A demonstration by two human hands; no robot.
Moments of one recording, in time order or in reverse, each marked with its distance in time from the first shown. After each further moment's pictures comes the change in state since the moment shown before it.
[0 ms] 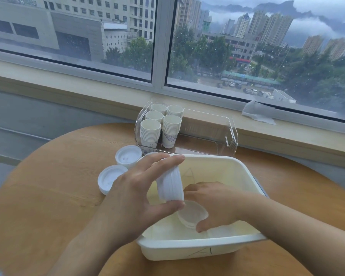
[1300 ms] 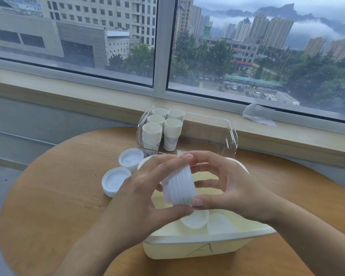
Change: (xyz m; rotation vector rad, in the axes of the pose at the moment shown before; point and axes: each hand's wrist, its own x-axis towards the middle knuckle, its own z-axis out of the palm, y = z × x) left_hand -0.001 0.022 -0.005 -0.094 0.004 0.063; right_hand -0.059 -0.031 -0.039 1.148 0.588 -0.156
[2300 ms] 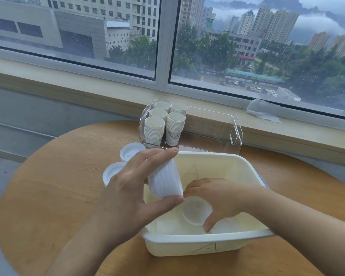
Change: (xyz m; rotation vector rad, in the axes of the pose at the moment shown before) left_hand -0.011 -0.024 -0.004 0.023 0.105 -0.065; right_hand 0.046 0.076 -0.001 -1.095 -0.656 0.199
